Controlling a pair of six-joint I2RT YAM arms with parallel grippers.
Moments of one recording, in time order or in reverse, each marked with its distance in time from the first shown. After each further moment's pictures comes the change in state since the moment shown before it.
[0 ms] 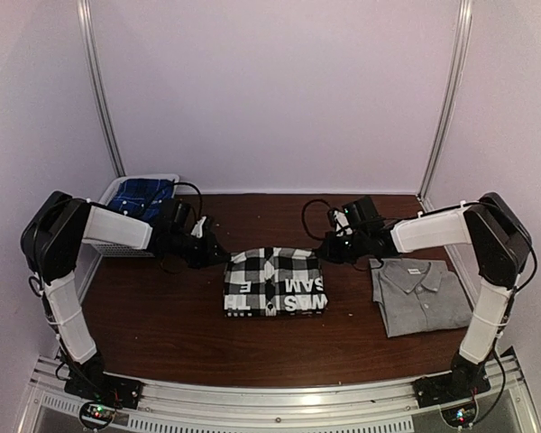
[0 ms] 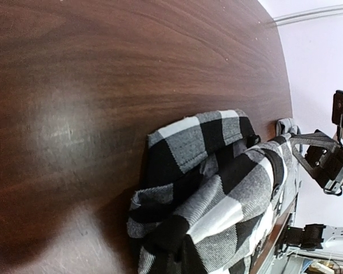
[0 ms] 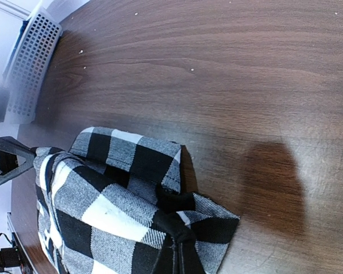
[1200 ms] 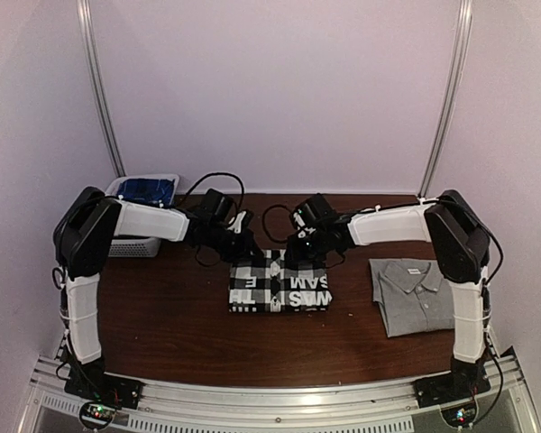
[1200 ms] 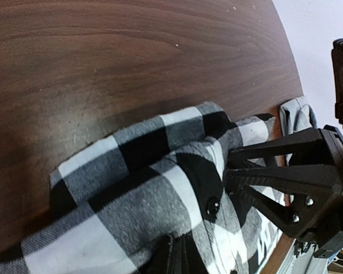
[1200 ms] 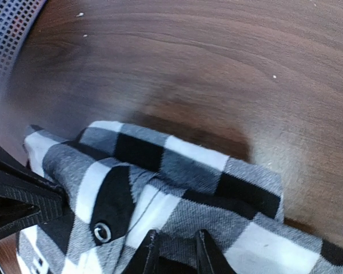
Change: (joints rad) left arm -0.187 0.178 0.320 -0.156 -0.118 0.085; right arm 0.162 0.245 0.379 -0.253 0.163 -0.082
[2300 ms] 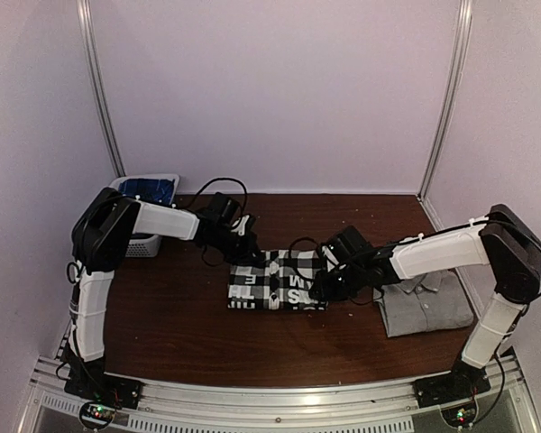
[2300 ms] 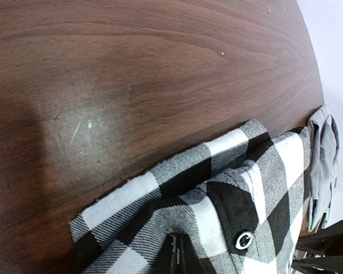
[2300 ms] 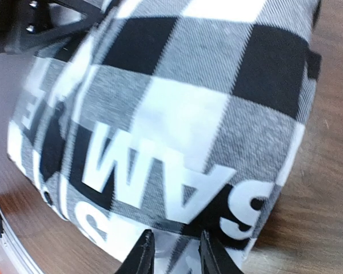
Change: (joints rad) left arm 0.024 0.168 0.142 -0.040 -0.022 0.024; right arm 0.069 -0.364 -0.499 0.071 -0.040 0.112
